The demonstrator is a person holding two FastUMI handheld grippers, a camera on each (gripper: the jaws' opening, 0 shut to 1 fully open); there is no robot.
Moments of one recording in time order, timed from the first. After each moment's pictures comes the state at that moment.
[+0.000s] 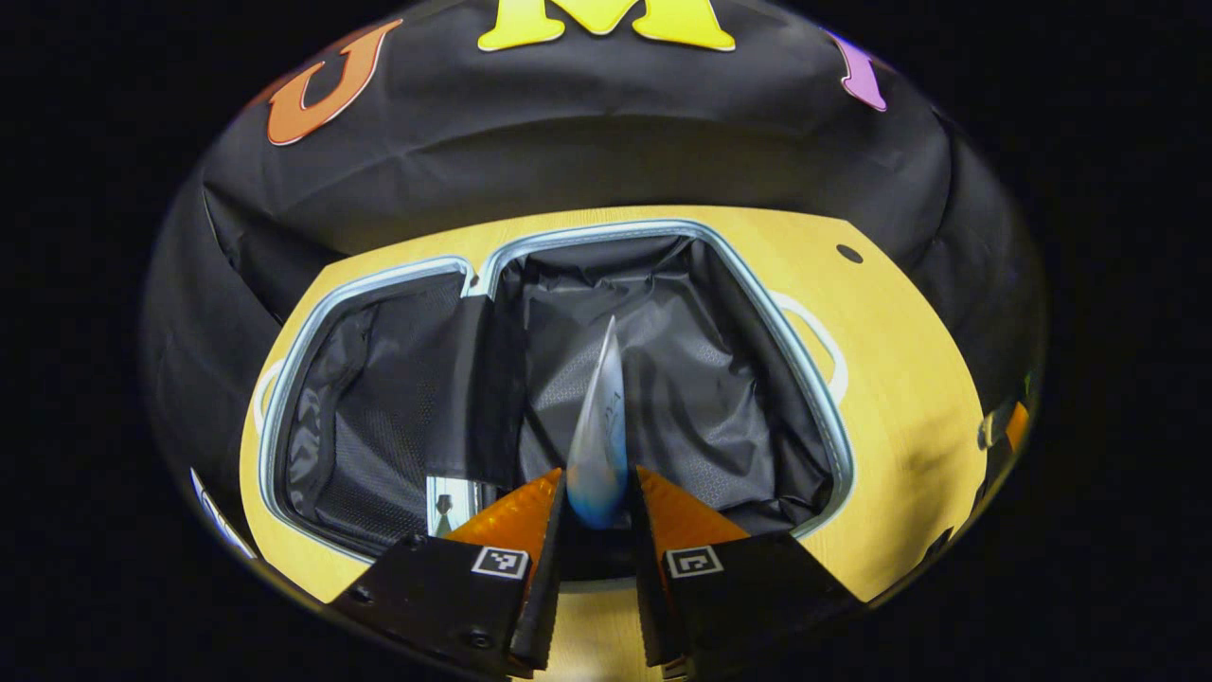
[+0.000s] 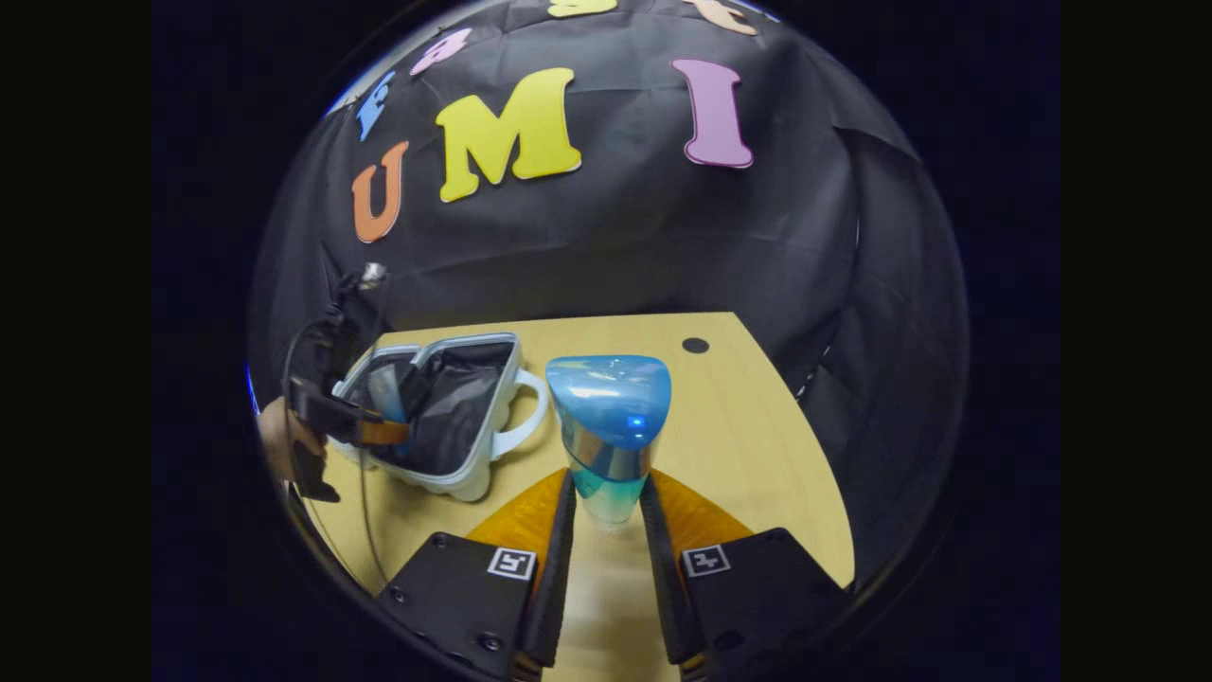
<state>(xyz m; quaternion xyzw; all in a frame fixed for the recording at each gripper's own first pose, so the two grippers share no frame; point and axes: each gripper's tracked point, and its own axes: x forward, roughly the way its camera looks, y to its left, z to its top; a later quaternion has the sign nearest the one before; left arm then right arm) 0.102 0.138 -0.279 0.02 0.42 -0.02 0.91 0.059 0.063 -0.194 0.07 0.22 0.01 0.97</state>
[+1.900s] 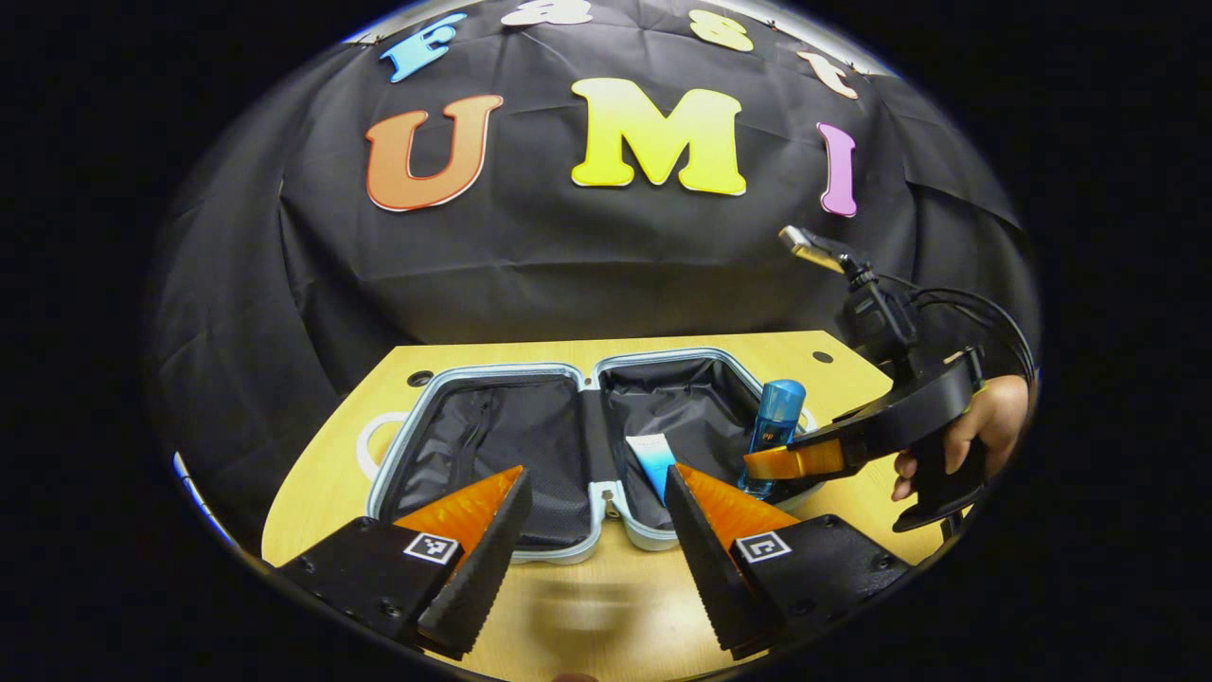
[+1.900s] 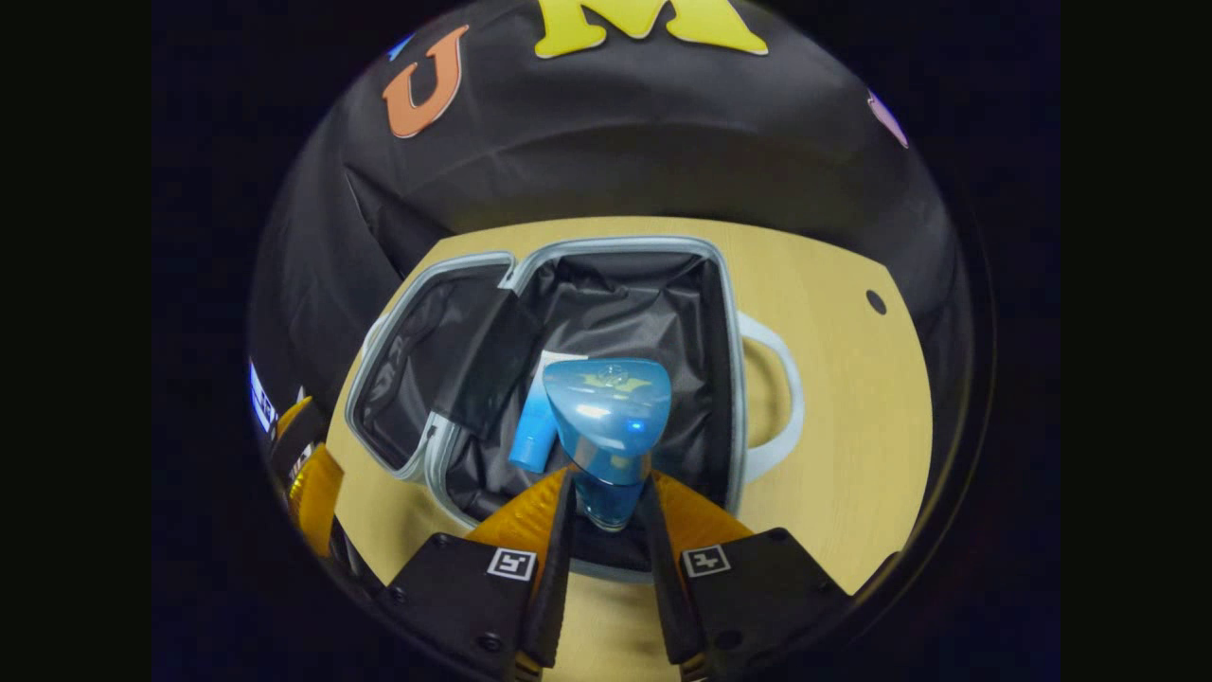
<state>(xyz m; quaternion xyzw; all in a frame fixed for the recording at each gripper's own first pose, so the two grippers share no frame) 0.018 0.240 -0.172 -0.02 0.18 -0.01 0.98 0.181 0.296 -0.255 0.04 0.40 0.13 0.90</state>
